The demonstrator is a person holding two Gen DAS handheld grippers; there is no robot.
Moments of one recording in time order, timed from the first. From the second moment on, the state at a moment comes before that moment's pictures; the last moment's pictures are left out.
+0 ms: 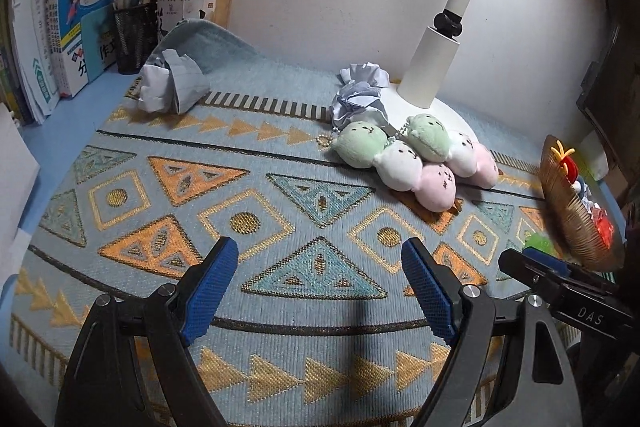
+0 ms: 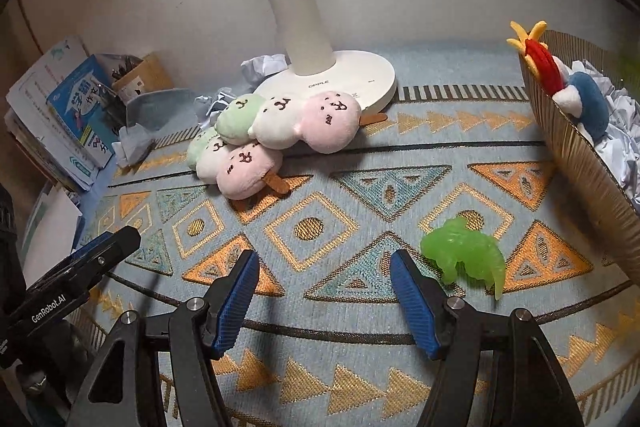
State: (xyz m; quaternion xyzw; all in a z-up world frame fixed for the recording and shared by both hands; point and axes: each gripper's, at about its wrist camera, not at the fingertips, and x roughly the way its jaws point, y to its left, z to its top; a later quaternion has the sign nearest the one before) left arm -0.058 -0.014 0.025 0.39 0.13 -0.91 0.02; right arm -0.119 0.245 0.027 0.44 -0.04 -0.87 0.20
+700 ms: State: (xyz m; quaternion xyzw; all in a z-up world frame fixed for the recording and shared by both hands) left arm -0.153 0.055 0.015 0.46 0.06 -0.89 0.00; right arm -0.221 0.207 0.047 0.46 0.09 -0.86 0.22
